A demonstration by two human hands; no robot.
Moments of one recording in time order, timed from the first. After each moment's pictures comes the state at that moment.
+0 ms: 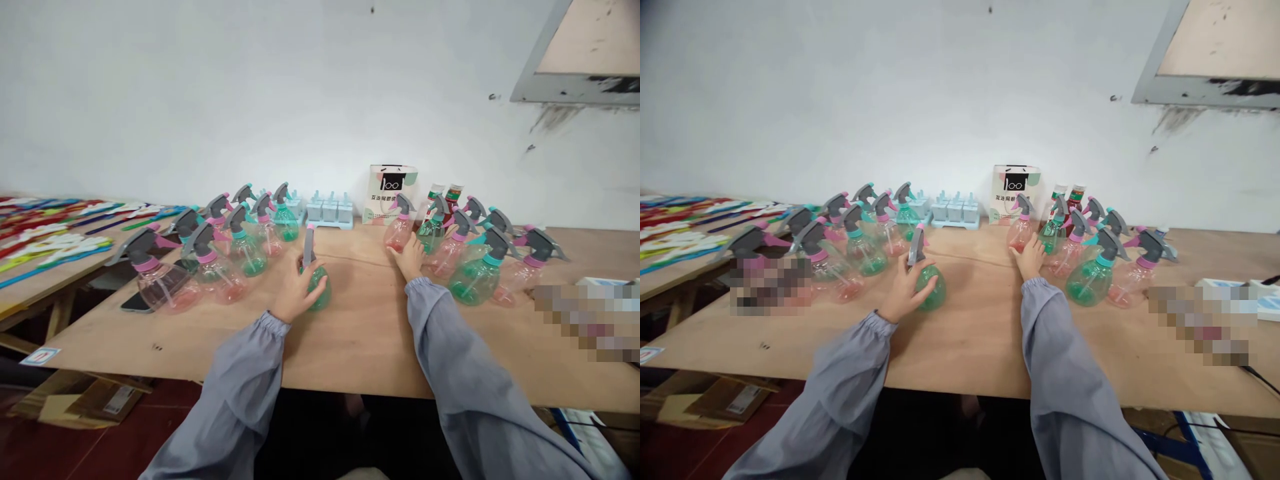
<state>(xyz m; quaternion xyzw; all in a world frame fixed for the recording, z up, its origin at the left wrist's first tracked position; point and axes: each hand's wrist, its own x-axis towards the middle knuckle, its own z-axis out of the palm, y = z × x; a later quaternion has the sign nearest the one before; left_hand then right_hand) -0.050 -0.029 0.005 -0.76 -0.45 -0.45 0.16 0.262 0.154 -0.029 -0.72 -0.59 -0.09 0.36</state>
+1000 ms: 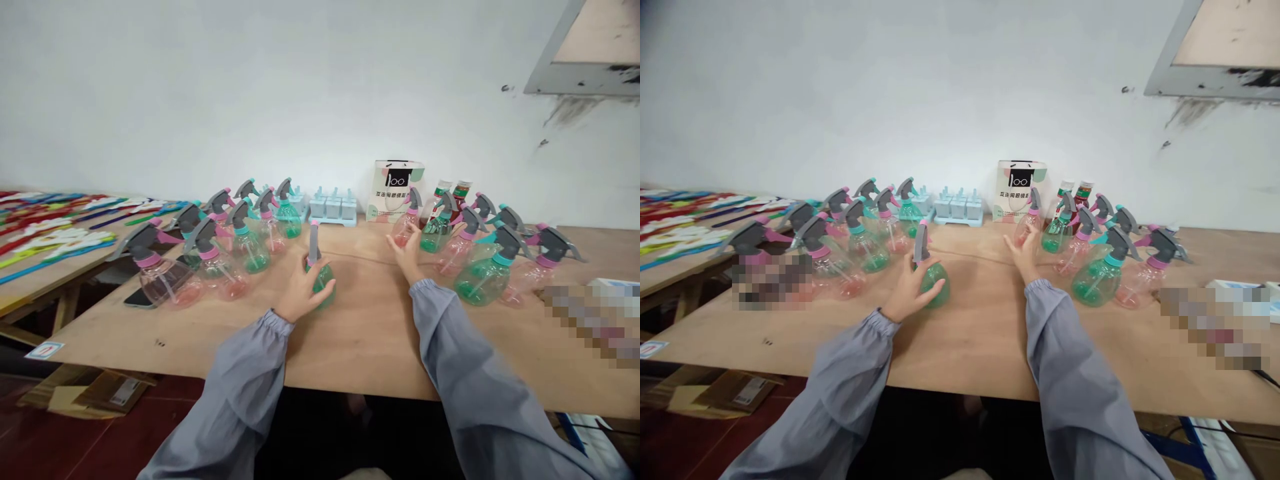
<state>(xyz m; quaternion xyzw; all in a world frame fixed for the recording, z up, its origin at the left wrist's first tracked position) -0.047 -0.033 0.004 -0.77 -0.46 -0.43 0.09 0.242 0.147 -0.014 -0.47 -0.63 -0.02 0.61</state>
